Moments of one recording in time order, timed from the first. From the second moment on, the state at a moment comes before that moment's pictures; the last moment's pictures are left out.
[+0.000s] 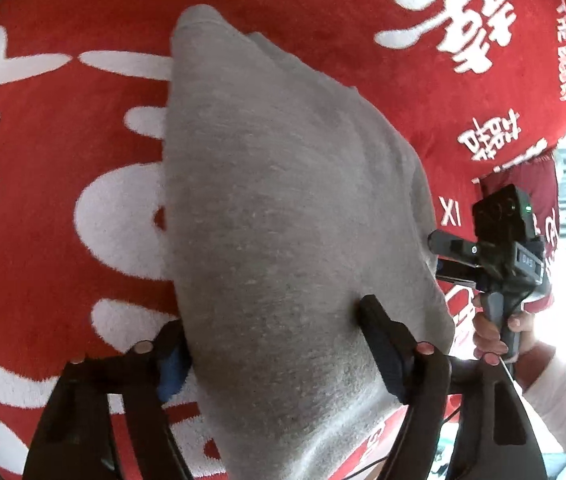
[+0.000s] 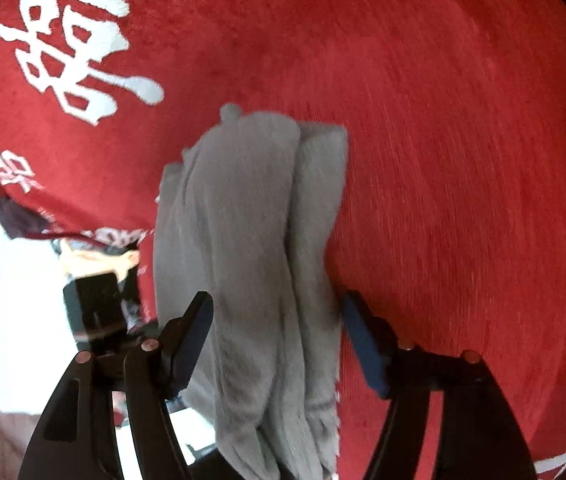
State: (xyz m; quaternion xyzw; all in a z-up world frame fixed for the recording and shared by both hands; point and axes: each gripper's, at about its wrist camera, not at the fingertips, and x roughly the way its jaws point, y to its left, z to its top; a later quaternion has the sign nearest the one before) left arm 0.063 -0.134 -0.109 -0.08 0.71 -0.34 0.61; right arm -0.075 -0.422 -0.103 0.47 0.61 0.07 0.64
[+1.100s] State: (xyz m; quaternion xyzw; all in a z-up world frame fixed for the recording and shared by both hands) left arm 0.036 -0.050 0.001 -0.12 0.66 -0.39 0.64; right arm -0.068 -0.298 -0.025 0.47 0.58 0.11 0.65
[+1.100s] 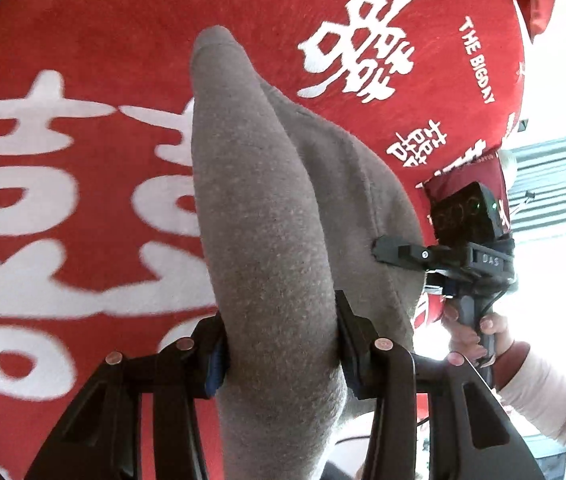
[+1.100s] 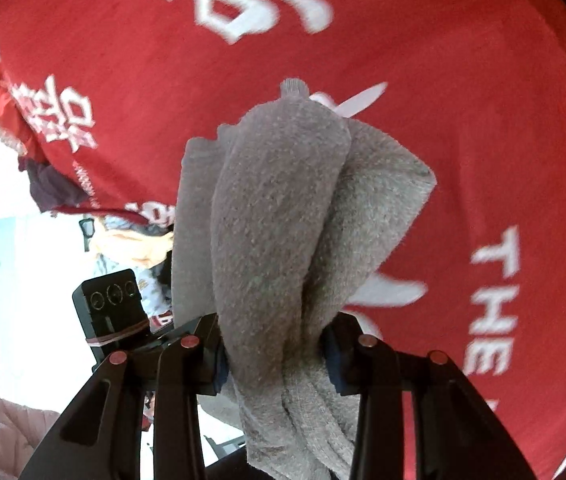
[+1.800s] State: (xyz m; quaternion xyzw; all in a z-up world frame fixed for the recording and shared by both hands) left arm 0.024 0.077 -0.061 -0.09 0.70 -0.28 0.64; right arm -0.067 -0.198 -0.098 0.39 0.66 0.05 0.64
